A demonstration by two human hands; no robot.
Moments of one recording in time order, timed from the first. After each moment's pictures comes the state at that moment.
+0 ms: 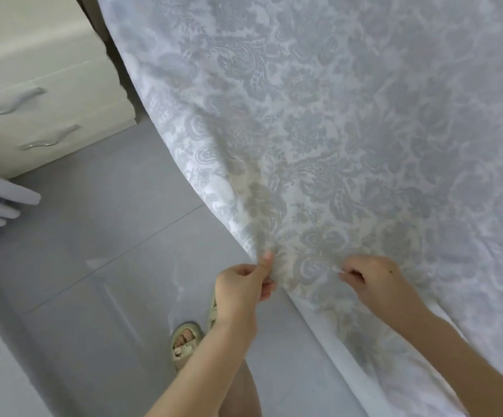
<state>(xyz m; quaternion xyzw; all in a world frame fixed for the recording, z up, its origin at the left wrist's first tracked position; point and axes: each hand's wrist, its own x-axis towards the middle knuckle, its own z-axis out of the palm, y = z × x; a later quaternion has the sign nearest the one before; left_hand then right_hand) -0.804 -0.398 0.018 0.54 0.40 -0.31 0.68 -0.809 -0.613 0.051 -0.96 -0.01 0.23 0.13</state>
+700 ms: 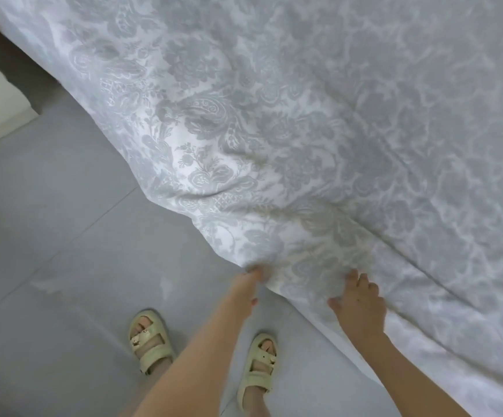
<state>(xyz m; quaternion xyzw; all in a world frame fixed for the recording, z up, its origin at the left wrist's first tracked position) -0.943 -0.559 -0.103 0.45 0.41 -0.55 0.57 -1.043 -0.733 -0.030 -0.90 0.29 0.30 -0.15</state>
